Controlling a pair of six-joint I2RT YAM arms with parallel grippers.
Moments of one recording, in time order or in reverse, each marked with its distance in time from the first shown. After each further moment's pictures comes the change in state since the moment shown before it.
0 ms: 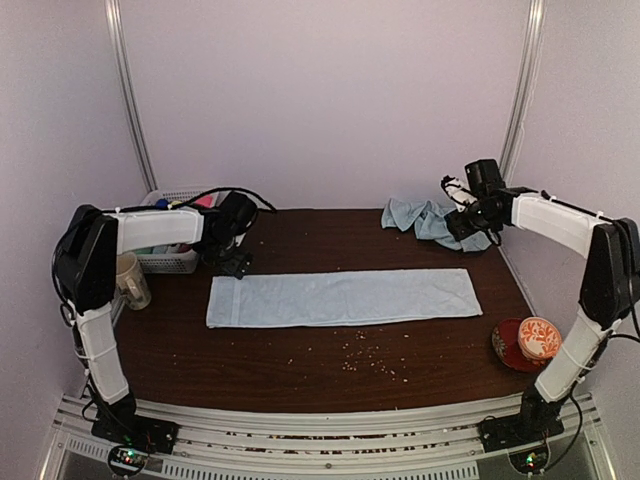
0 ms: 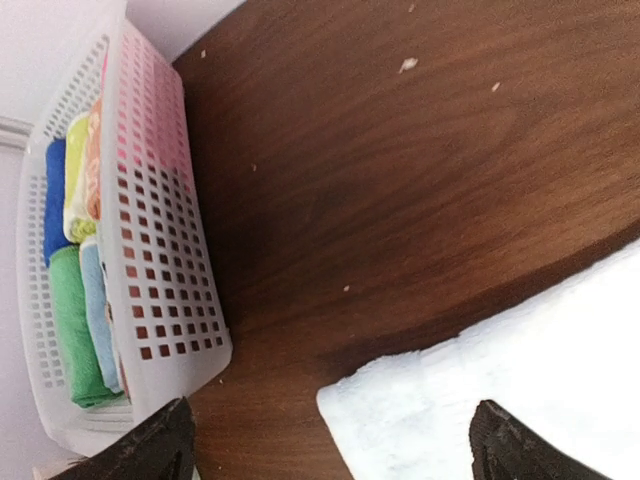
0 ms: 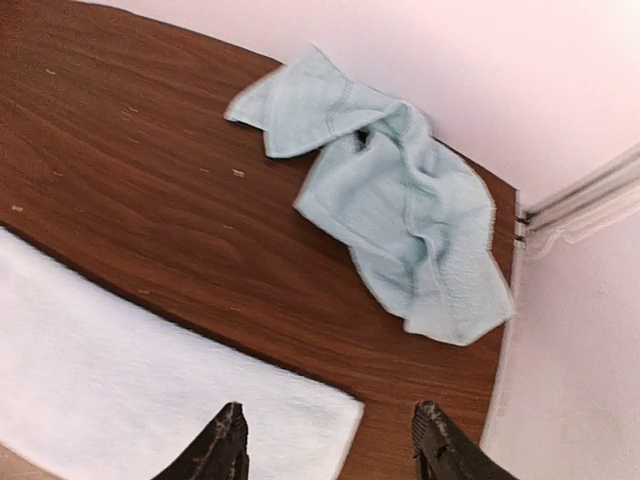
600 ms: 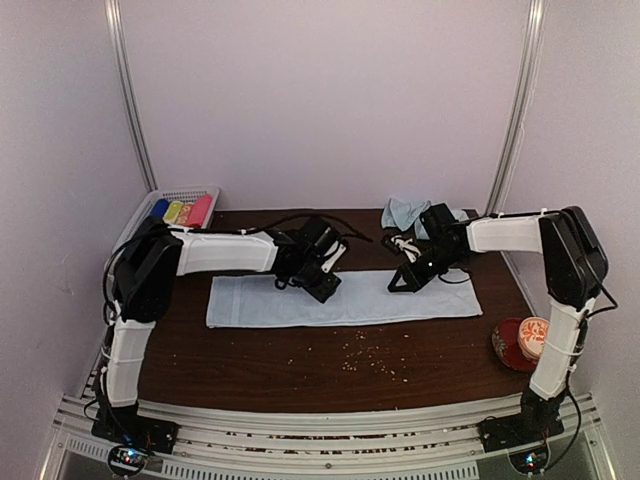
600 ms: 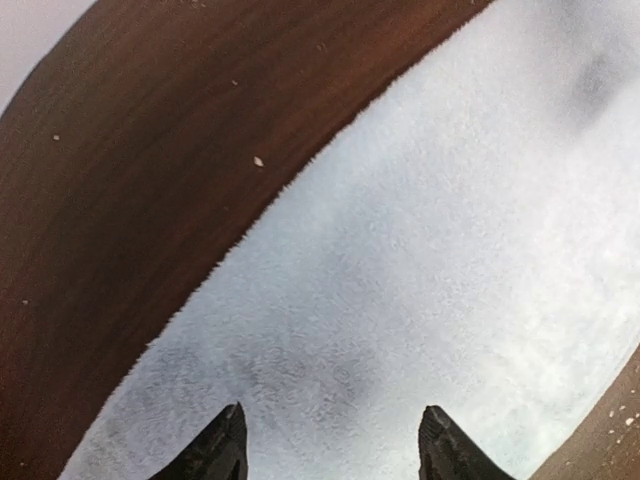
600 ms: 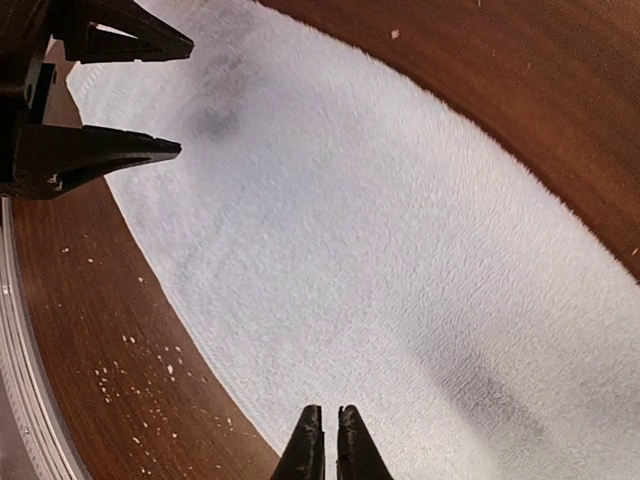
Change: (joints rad) left arm -0.335 0.256 0.259 0.140 0.348 -0.034; right arm 0.150 0.201 -0.084 -0.029 -0.748 0.041
